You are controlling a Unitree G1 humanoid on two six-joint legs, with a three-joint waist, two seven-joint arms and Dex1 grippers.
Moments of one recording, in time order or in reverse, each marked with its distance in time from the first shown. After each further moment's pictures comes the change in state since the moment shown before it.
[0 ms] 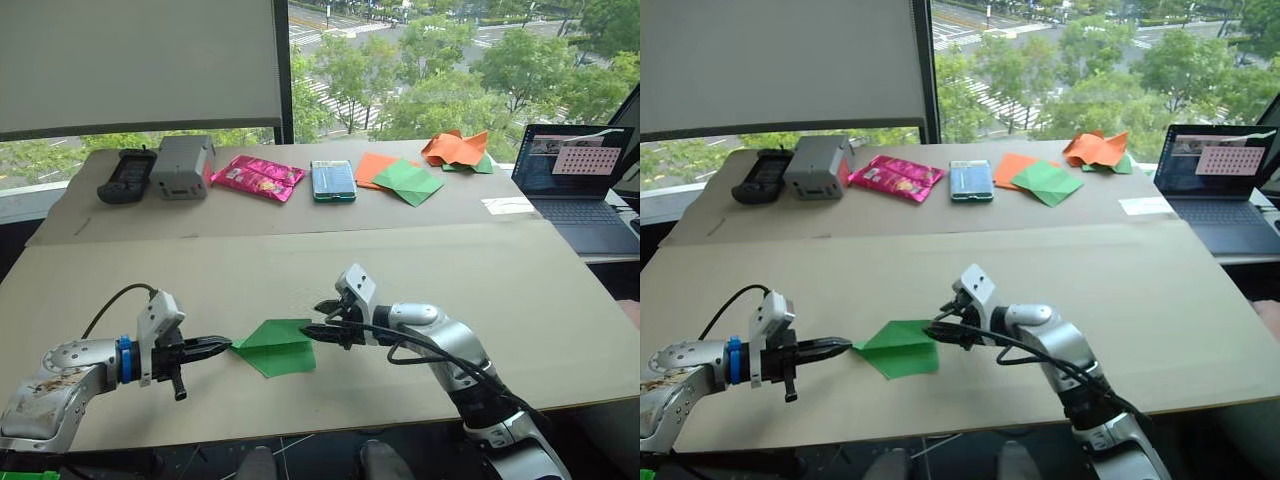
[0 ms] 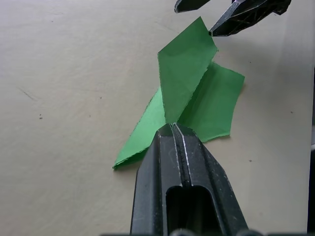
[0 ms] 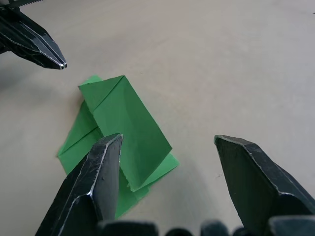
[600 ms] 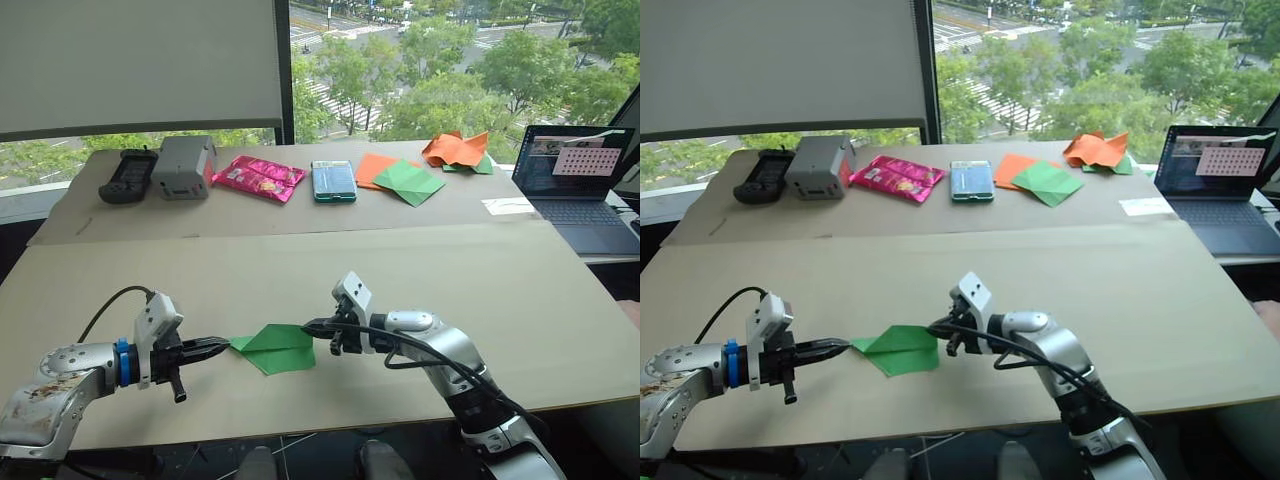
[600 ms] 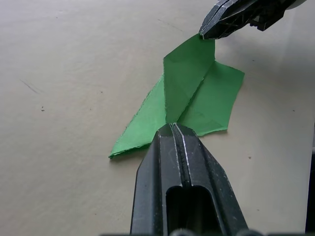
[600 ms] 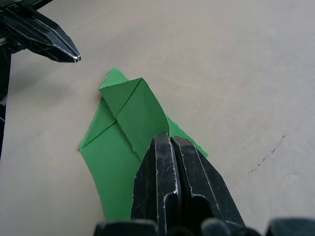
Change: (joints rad) left arm 0.003 0.000 0.017 -0.018 -0.016 0.011 0.034; right arm 0.024 0.009 0.019 0.011 0.011 -0.013 0.000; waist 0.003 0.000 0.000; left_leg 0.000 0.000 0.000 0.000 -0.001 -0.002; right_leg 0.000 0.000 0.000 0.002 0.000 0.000
